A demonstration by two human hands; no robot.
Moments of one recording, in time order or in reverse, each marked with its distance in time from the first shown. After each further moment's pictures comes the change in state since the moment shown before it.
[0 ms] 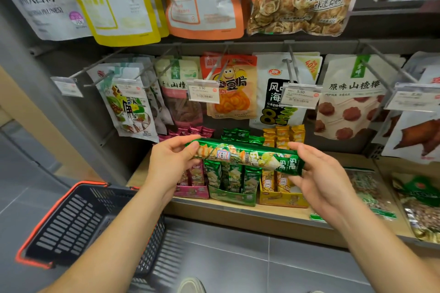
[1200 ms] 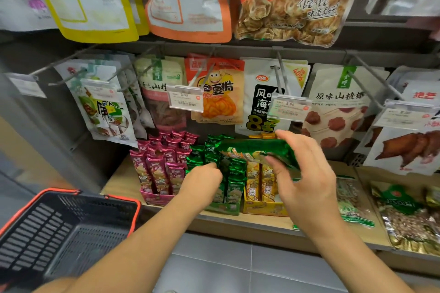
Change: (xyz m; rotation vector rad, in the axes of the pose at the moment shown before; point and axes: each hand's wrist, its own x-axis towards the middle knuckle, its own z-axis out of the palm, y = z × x) left_hand 0.036 -0.071 0.072 1.696 -0.501 0.411; right_hand -0.005 -0.009 0.015 -1.156 0.072 -1.215
